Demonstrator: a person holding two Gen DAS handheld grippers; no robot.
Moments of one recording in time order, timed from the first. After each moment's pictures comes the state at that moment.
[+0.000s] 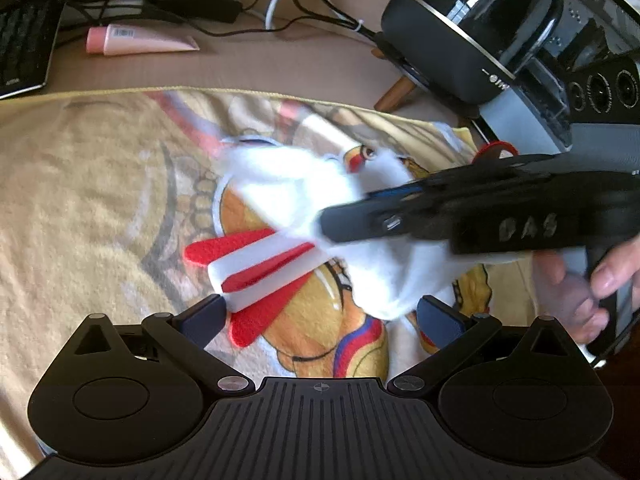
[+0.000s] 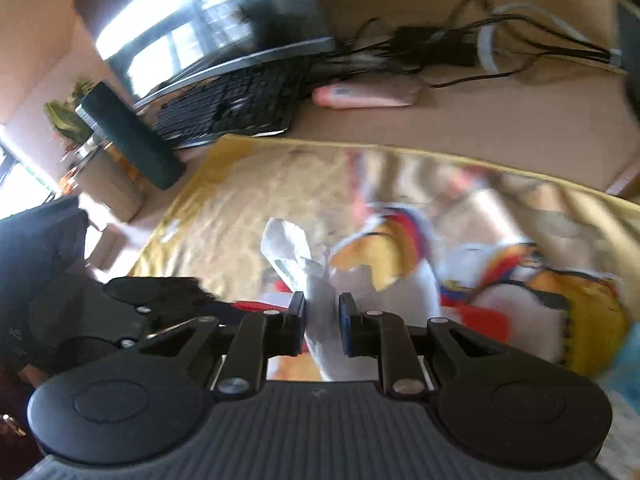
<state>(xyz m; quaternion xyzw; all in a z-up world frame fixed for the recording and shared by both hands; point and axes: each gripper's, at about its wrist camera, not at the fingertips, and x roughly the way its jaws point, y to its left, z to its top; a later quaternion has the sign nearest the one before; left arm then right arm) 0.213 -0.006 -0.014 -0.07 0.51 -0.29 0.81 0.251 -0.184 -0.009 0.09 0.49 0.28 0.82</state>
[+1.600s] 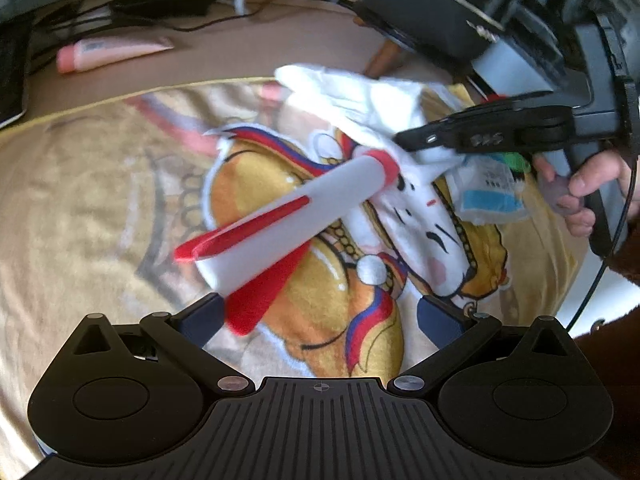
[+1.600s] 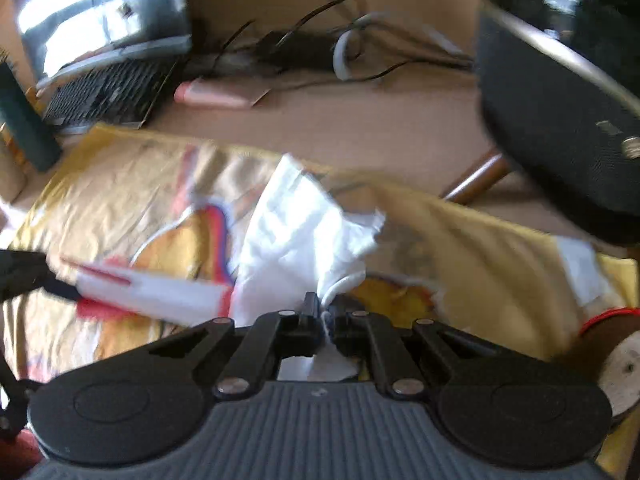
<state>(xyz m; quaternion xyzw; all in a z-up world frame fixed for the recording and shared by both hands) 0.212 -0.025 -0.013 0.01 0.52 -0.31 0.79 0.261 -0.230 -0.018 -0.03 0.49 0.15 0.86</state>
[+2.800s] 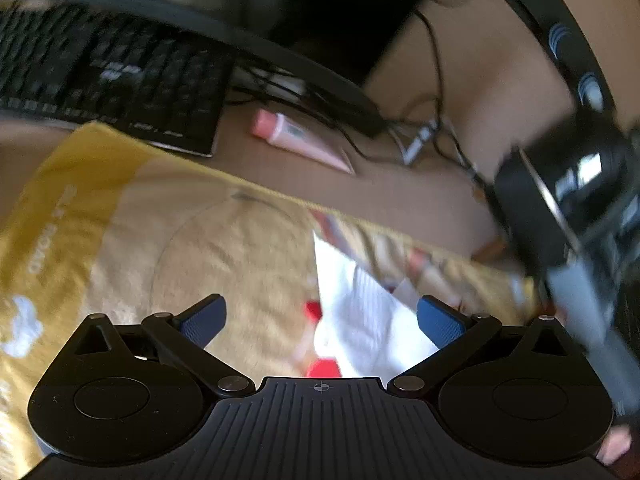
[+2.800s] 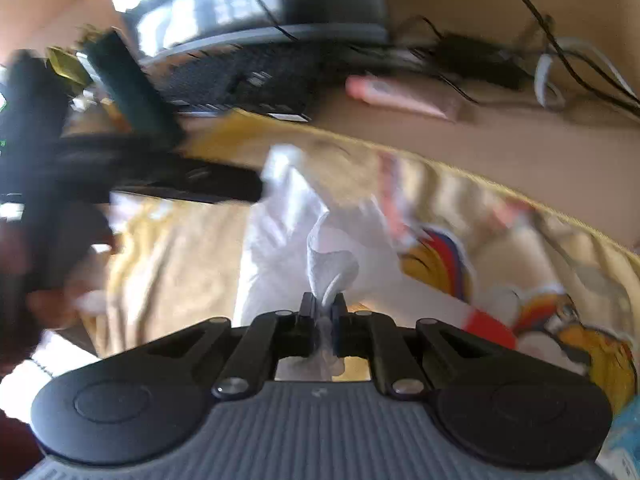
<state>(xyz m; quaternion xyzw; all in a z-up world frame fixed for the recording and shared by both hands) 0.266 0.094 0.018 -0.18 0.46 -0.16 0.86 0.261 -0.126 -0.004 0.00 0.50 0.29 0.82</state>
